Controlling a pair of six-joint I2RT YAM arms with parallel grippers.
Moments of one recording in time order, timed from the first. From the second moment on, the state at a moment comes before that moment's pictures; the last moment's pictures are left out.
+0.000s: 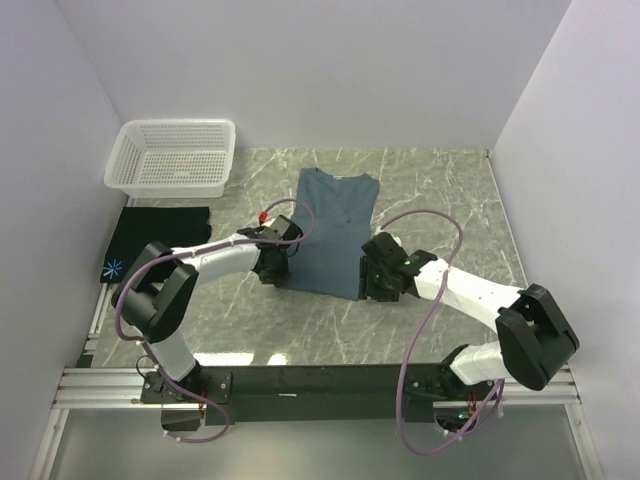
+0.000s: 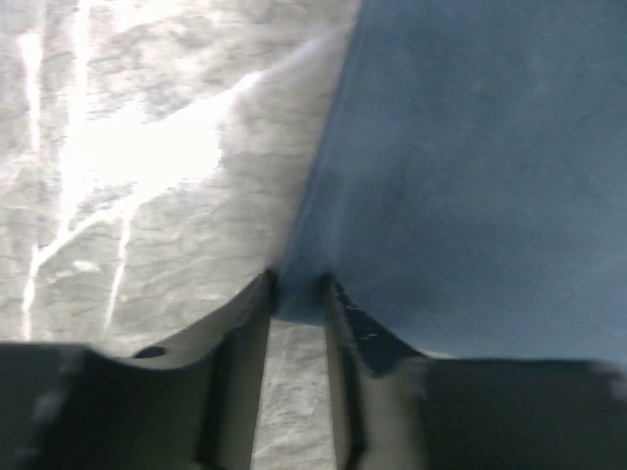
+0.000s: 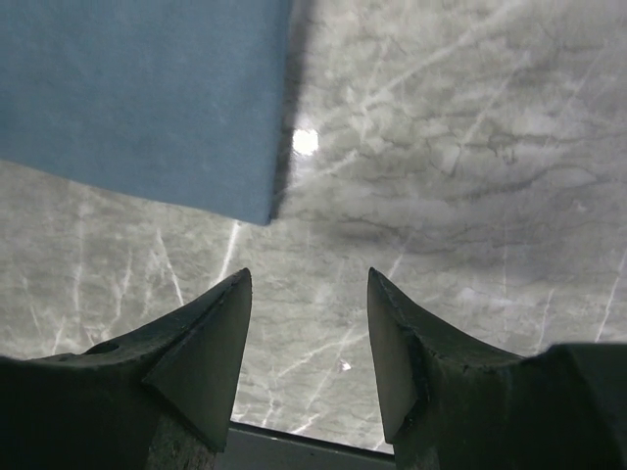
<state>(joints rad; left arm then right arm) -0.65 1.70 1.01 -0.53 -0.20 -0.75 0.66 1.35 0.75 -0.53 0.07 0.70</state>
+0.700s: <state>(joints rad) -0.80 1.59 0.89 -0.54 -0.13 -0.91 0.69 1.46 0.82 -0.55 0.09 0.75</state>
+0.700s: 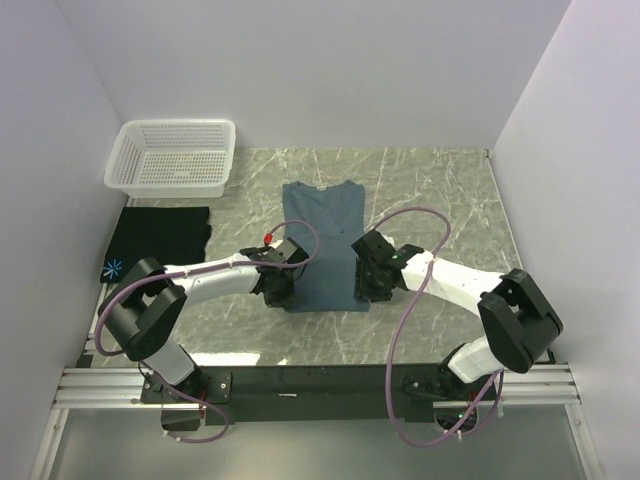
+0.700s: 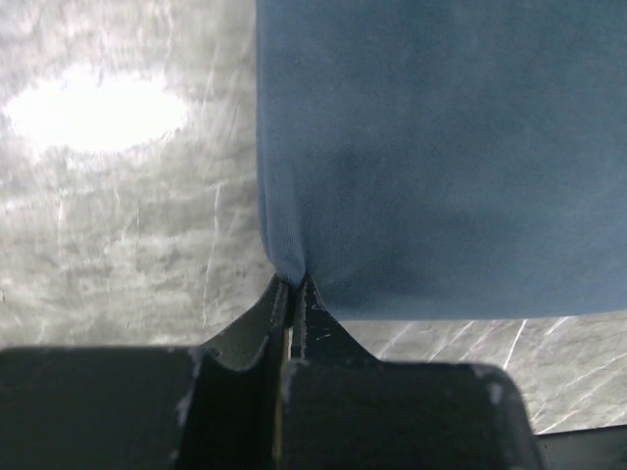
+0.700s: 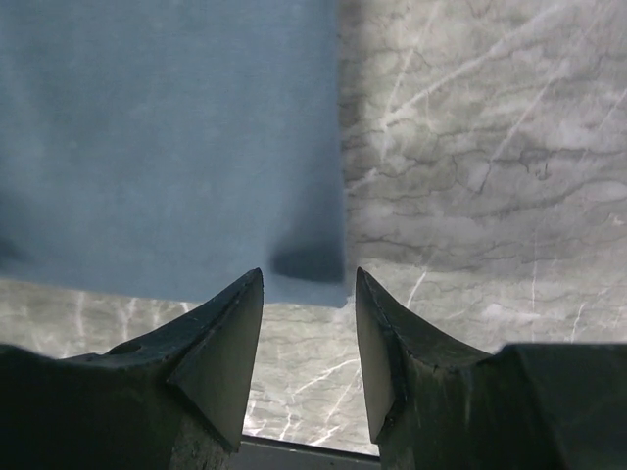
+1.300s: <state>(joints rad) -0.80 1.59 0.89 -0.56 -0.12 -0.93 0.72 1.55 0.85 -0.60 0.09 0.77</state>
